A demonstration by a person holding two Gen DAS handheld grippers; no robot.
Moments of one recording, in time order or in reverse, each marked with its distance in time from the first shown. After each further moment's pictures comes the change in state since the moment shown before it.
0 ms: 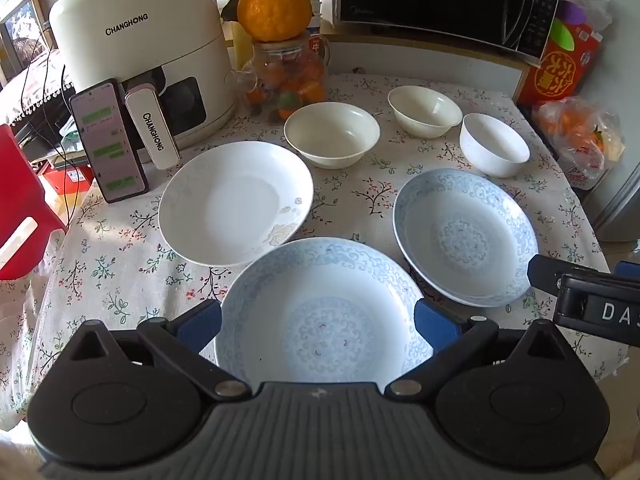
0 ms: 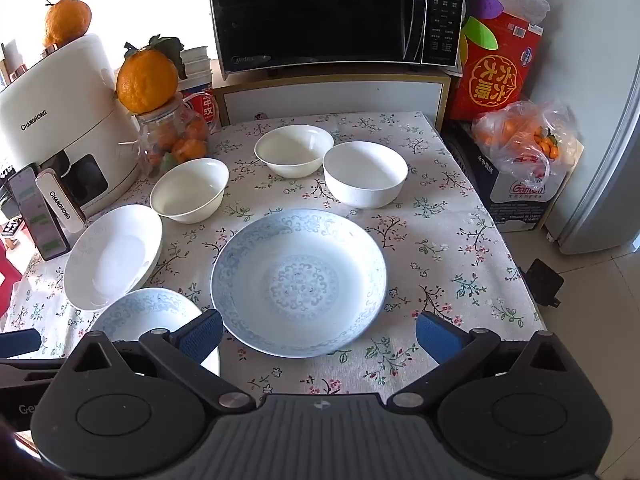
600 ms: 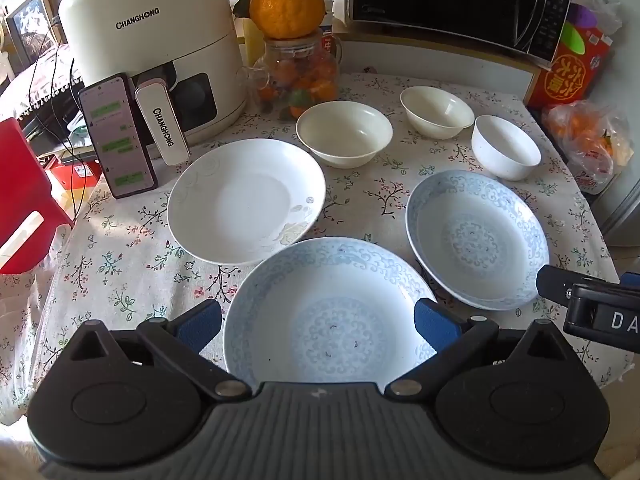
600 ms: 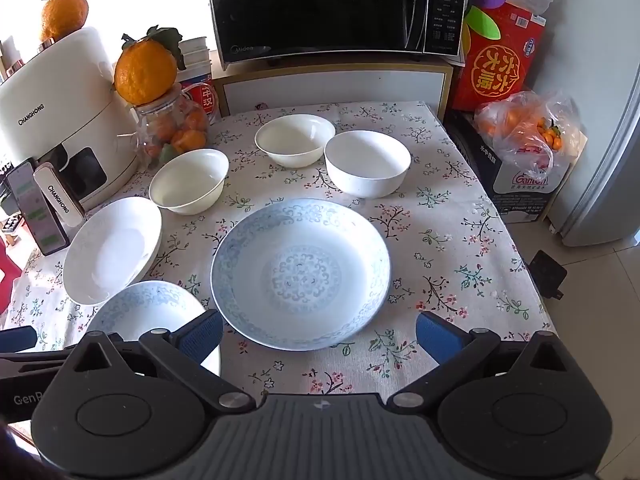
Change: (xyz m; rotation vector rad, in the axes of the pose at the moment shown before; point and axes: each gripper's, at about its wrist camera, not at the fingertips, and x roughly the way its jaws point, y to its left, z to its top) left arm 0.002 0.003 0.000 -0.022 0.010 0.020; right arm 0.005 0.001 -0.001 0.008 0.033 0.005
